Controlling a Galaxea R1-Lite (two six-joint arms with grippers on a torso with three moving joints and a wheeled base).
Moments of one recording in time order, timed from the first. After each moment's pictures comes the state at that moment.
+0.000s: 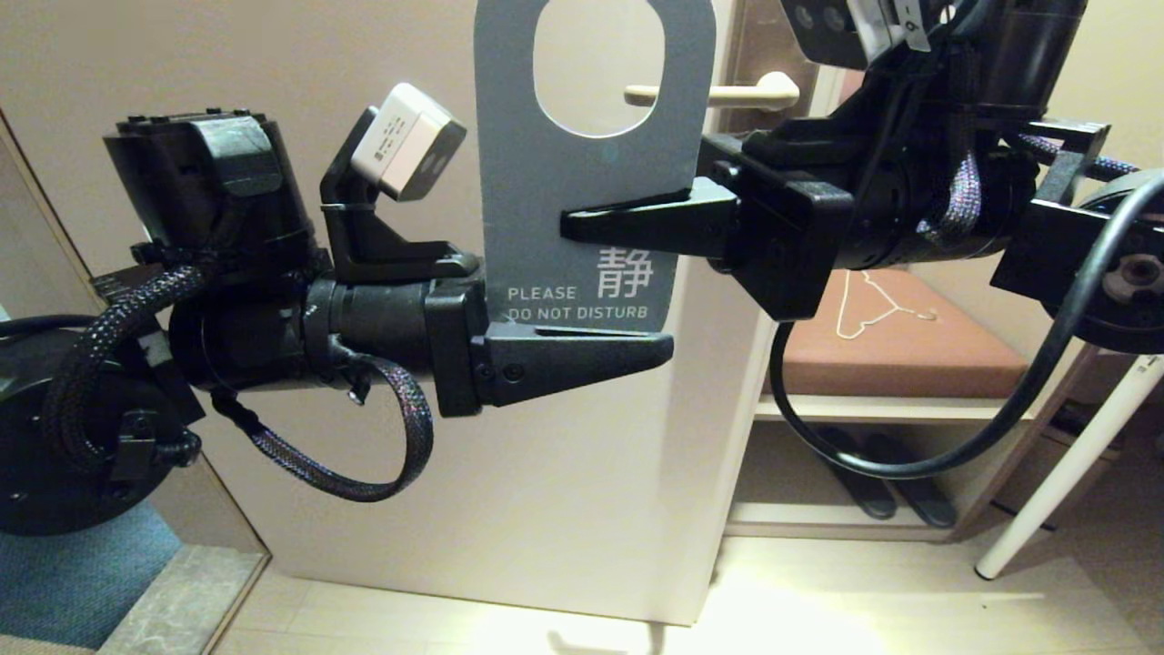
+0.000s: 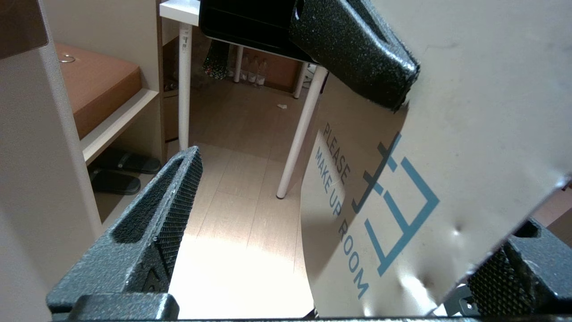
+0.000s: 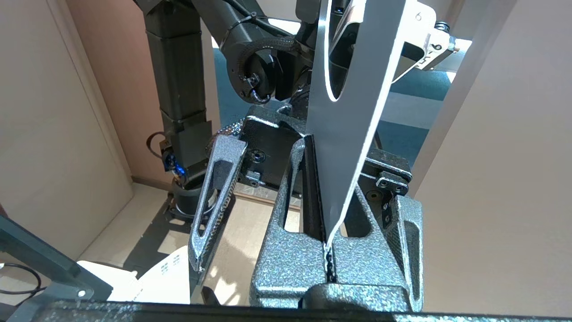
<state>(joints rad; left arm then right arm) -0.60 1.61 -1.01 -0.63 -0.93 -0.23 0.61 1.78 -1.48 -0.32 1.11 -0.04</state>
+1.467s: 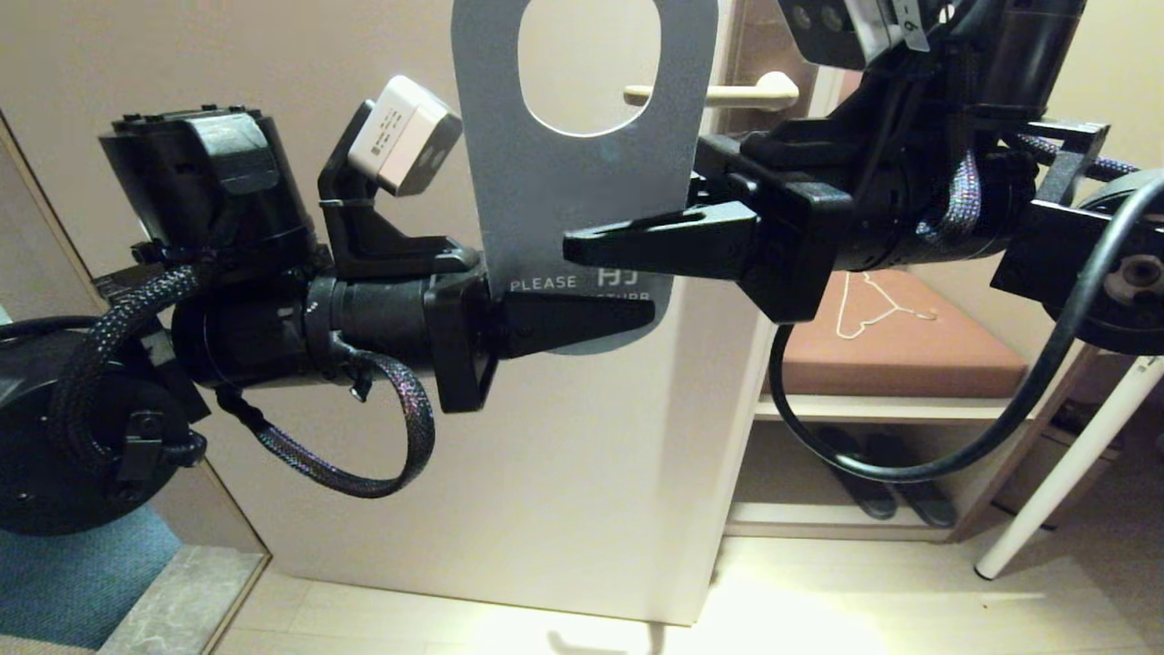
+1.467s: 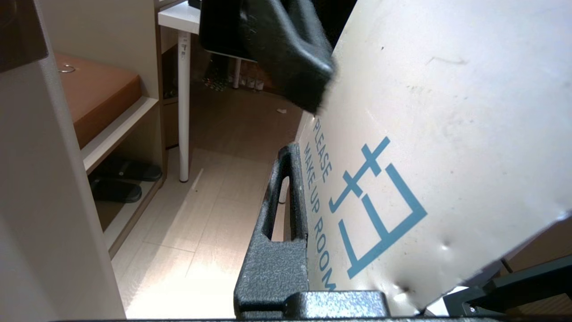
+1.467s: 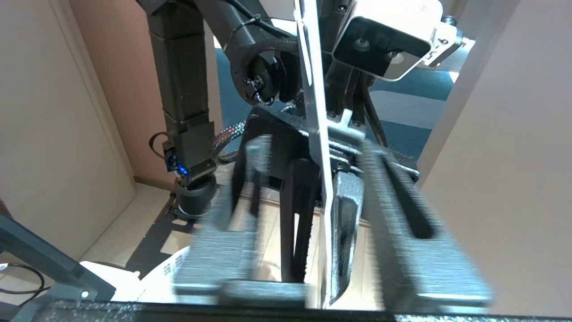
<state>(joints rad) -0.60 1.62 -1.01 -0.66 -0.94 -0.24 0.62 1.78 -1.48 -0.32 1.11 -0.04</state>
